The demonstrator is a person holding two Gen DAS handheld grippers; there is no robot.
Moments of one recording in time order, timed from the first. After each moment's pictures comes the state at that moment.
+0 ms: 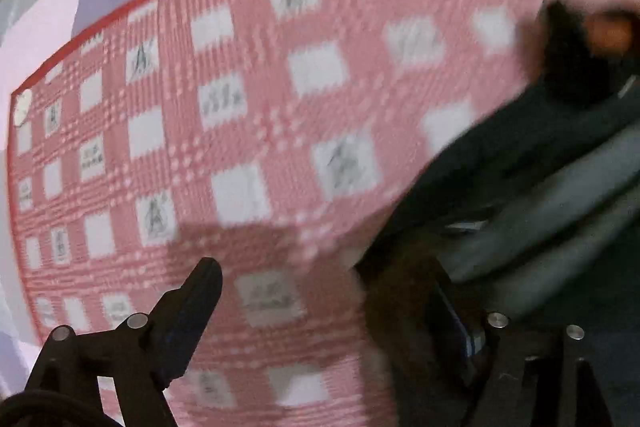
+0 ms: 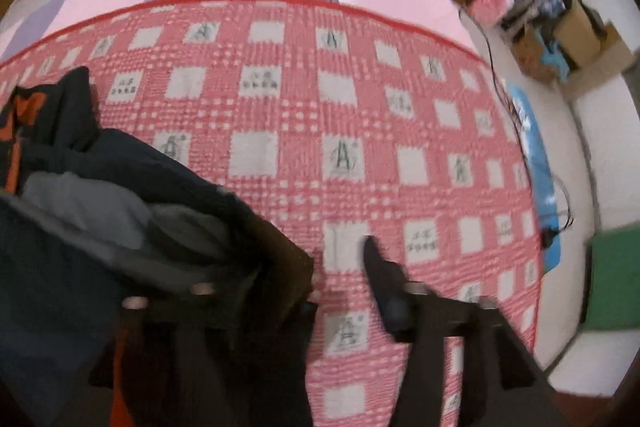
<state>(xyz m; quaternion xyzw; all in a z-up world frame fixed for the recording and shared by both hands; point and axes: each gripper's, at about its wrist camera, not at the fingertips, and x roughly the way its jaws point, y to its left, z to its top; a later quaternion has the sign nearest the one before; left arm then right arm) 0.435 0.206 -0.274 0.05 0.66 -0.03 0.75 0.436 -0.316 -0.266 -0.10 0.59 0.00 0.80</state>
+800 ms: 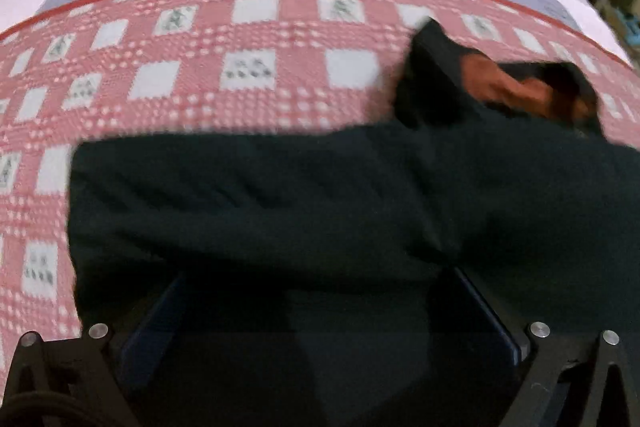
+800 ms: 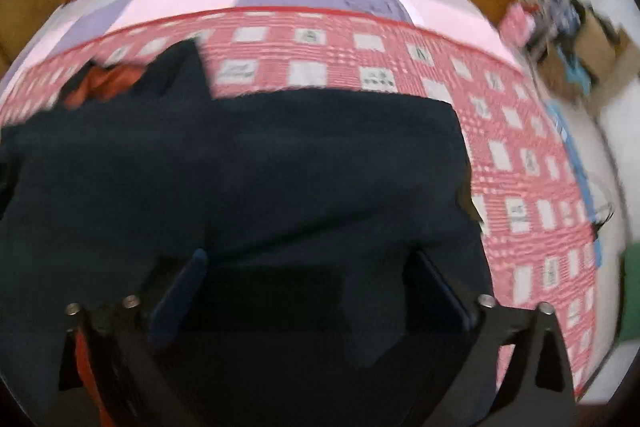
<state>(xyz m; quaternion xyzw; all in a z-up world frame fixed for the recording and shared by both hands) 0.412 0.099 -0.323 -0.04 0.55 0.00 0.83 0.403 -0.237 -0.315 -0.03 0.55 0.01 0.84</state>
